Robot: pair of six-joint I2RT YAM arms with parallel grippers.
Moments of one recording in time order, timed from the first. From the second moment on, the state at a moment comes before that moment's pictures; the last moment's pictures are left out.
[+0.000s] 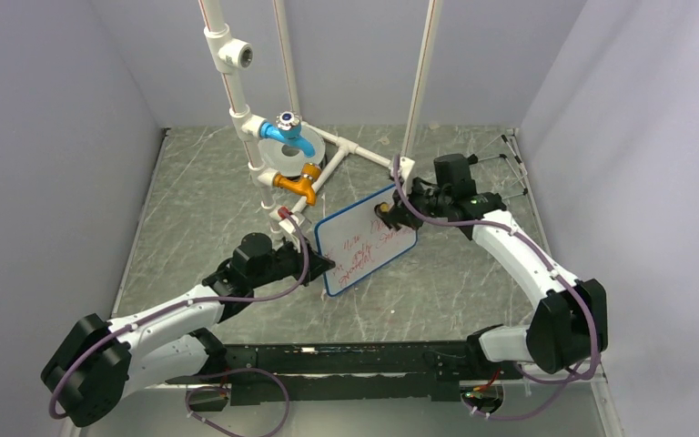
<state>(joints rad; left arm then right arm) -0.72 1.01 0.39 0.38 0.33 -0.40 0.33 1.32 1.03 -0.40 -0.62 -0.44</state>
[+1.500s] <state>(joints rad) -0.68 1.08 0.36 0.50 0.37 -0.45 0.44 1.36 1.00 -0.38 -0.53 -0.43</state>
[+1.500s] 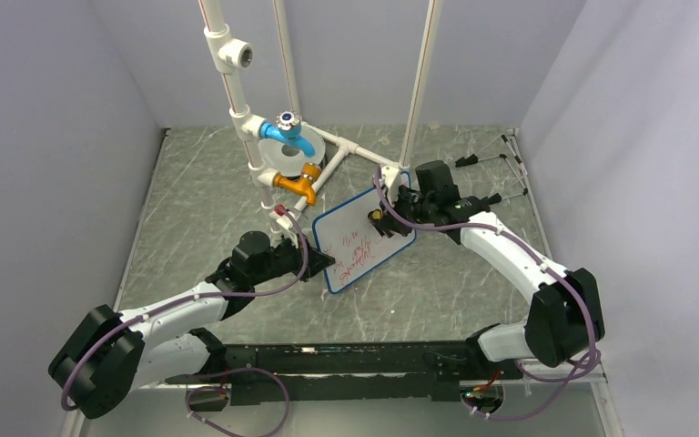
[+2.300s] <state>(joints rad) -0.68 1.10 0.36 0.53 0.38 -0.47 0.42 1.36 1.00 -0.35 -0.50 -0.38</state>
